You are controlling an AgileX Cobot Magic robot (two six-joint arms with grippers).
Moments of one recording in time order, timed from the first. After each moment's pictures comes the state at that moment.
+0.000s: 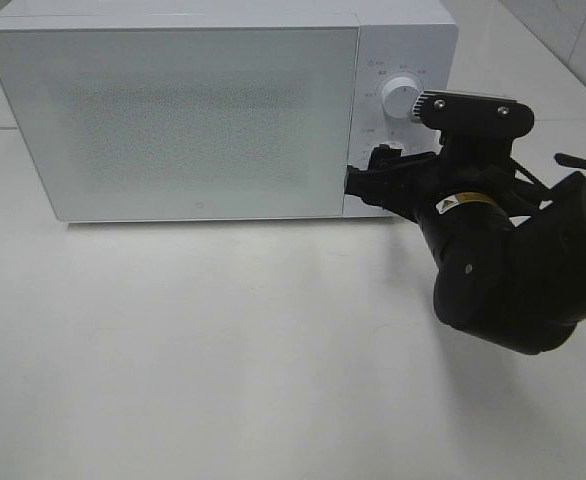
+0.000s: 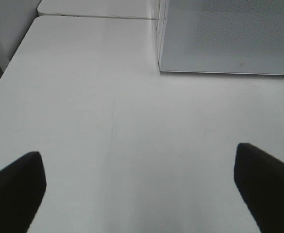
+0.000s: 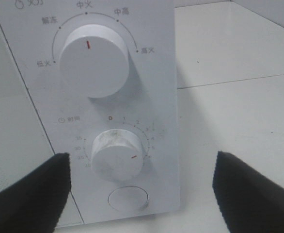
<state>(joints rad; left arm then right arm) 0.01 0.00 -0.52 -0.02 1.08 -0.03 0.72 1.87 -0.63 0.99 -1.16 -0.27</state>
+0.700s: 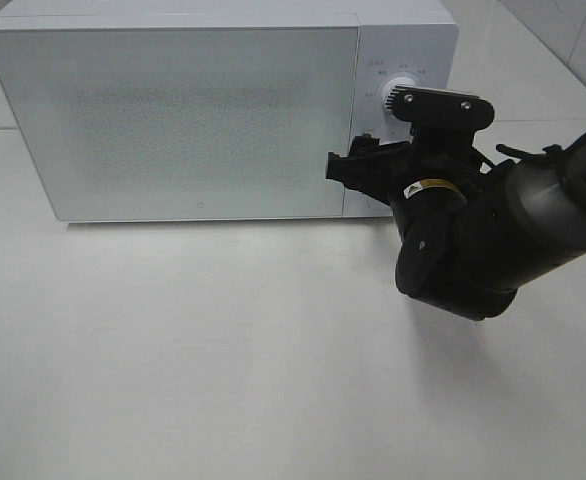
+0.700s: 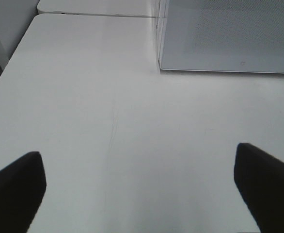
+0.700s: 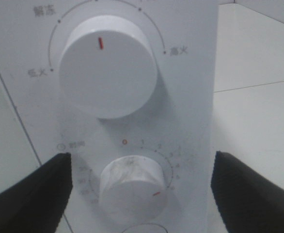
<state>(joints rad) 0.01 0.00 -0.52 -0.02 1.08 -0.03 0.67 2.01 -0.79 0.94 -1.16 -0.25</state>
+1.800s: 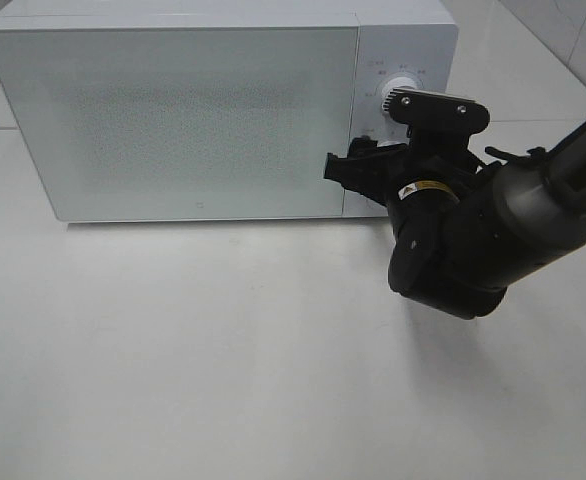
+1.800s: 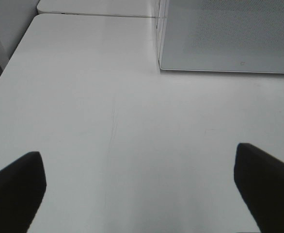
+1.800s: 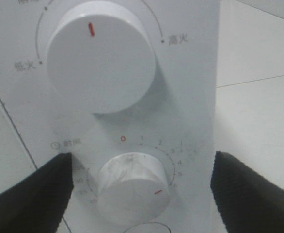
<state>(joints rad) 0.01 0.00 -0.52 -0.02 1.08 -0.03 0.66 2.04 -0.81 0.95 -1.16 -0.23</state>
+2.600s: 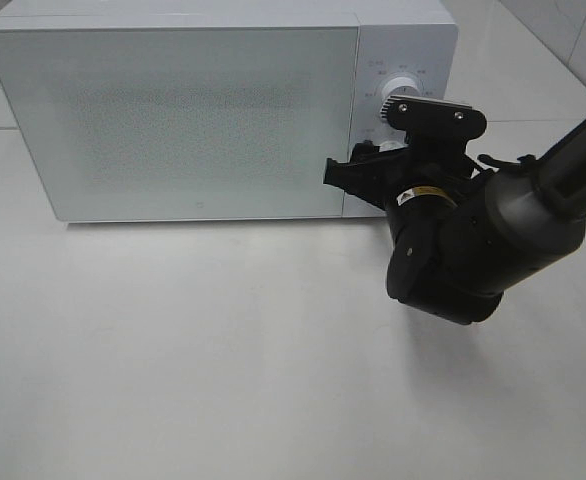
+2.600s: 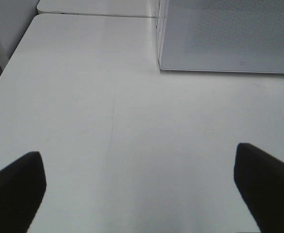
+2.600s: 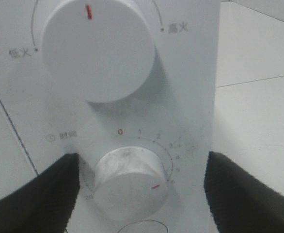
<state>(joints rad) 0.01 0.00 -0.52 -0.02 1.08 -0.03 0.66 2.06 -0.81 0.95 -1.19 -0.22</state>
